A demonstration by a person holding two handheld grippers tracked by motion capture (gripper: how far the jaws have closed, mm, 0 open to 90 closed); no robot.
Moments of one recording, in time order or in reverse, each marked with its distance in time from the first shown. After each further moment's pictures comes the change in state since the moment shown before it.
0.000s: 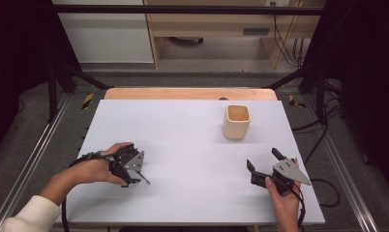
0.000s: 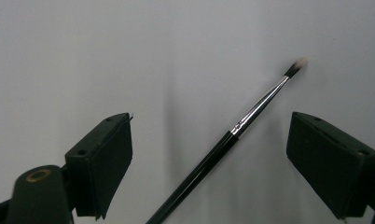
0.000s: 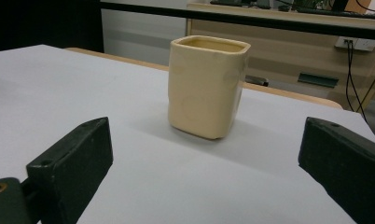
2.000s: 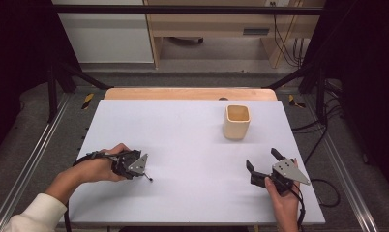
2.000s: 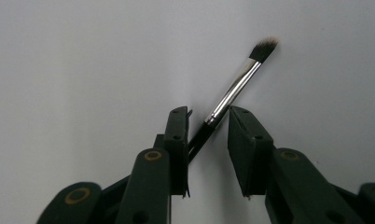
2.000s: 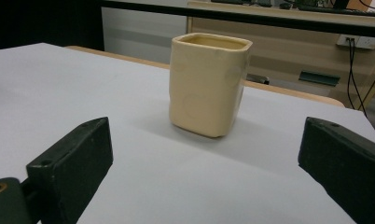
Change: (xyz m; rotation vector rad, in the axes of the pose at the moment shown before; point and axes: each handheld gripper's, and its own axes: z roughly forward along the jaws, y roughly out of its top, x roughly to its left) left arm 0.001 0.007 0.005 0.048 -0.051 0.064; right arm 0.001 -0.001 0.001 0.008 0.002 0.001
